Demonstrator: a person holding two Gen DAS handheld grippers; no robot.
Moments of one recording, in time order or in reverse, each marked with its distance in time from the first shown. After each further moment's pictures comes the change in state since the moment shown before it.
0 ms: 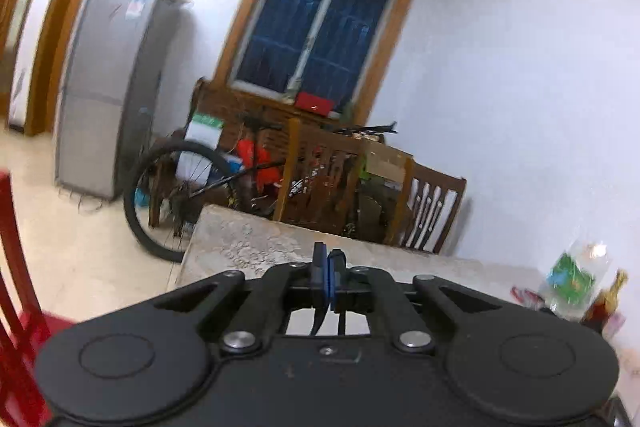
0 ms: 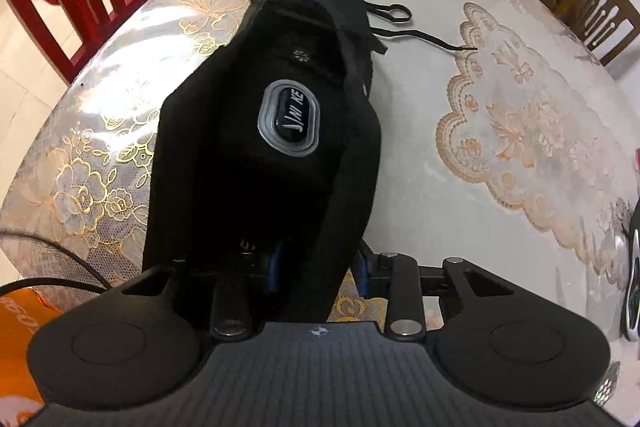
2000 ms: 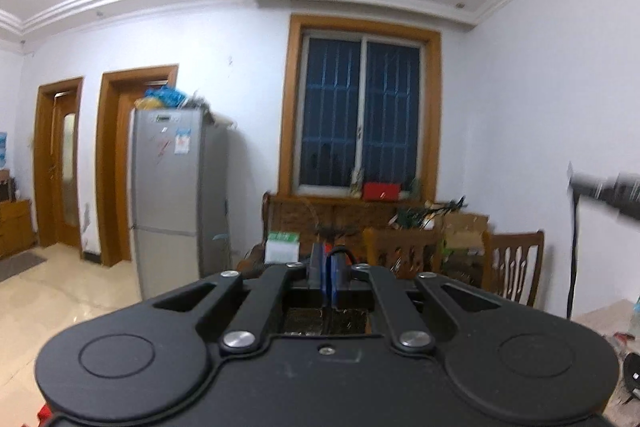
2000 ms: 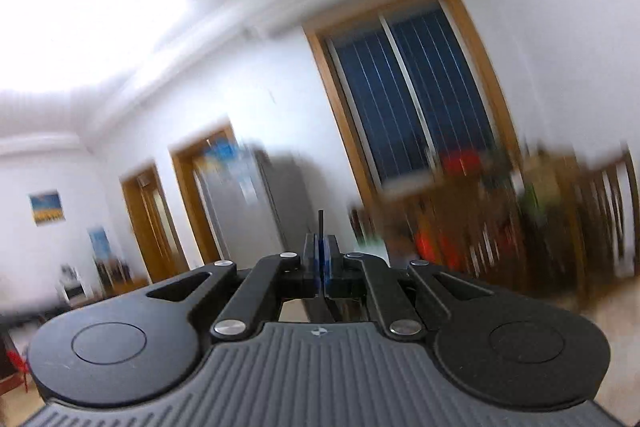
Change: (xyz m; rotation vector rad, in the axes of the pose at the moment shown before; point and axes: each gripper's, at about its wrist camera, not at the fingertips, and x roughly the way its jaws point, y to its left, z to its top) left arm -0.044 -0.045 0.152 0.253 -0.264 0.233; right arm -0.210 -0.221 0.107 0.458 -1.324 0.287
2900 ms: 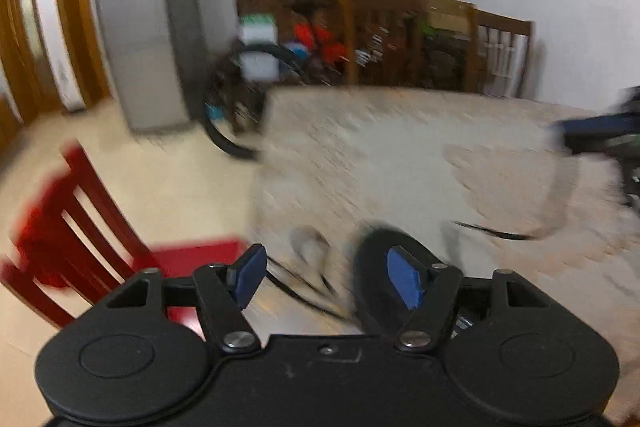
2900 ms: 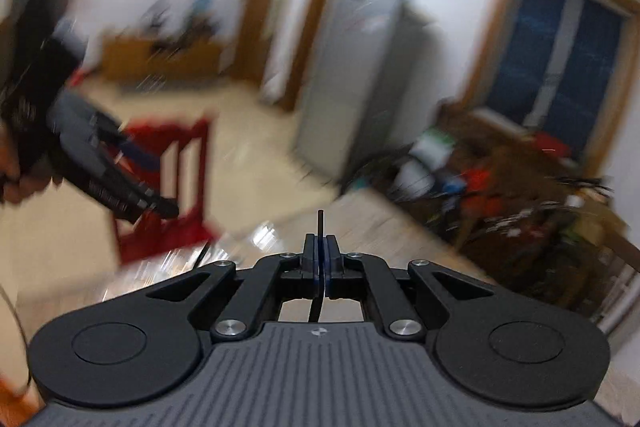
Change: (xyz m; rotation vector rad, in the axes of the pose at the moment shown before) left arm -0.029 -0.036 -0.209 0.044 0.683 -0.071; right arm -0.045 0.016 -0.162 -0.682 0.613 0.301
